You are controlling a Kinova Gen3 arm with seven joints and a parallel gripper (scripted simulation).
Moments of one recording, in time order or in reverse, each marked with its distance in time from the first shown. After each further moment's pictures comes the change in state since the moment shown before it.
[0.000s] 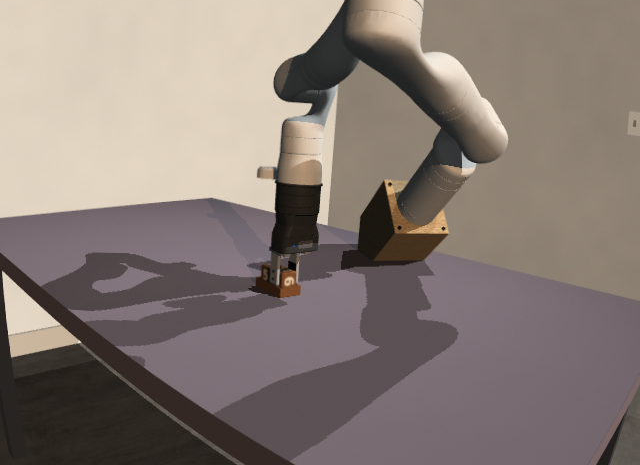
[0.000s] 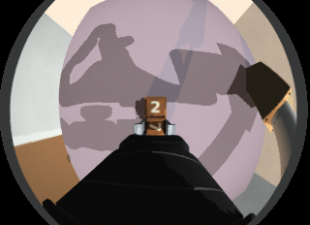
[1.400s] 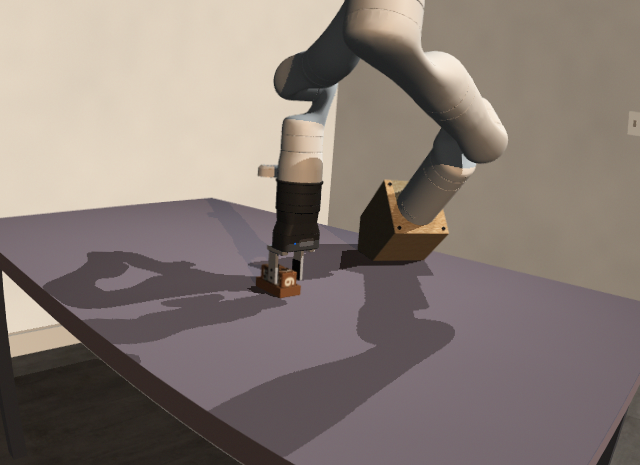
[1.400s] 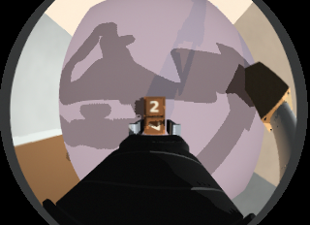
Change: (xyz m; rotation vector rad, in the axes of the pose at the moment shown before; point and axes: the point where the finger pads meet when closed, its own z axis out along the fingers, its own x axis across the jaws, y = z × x) arm 0.002 0.001 -0.003 -0.003 0.005 0.001
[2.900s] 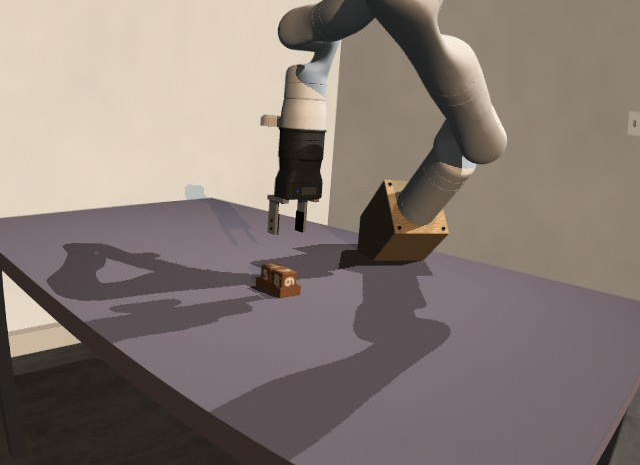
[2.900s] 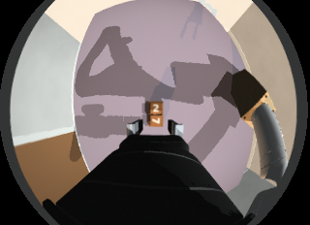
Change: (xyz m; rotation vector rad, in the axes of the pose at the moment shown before) arm -0.001 0.000 -0.087 0.002 -0.006 -0.001
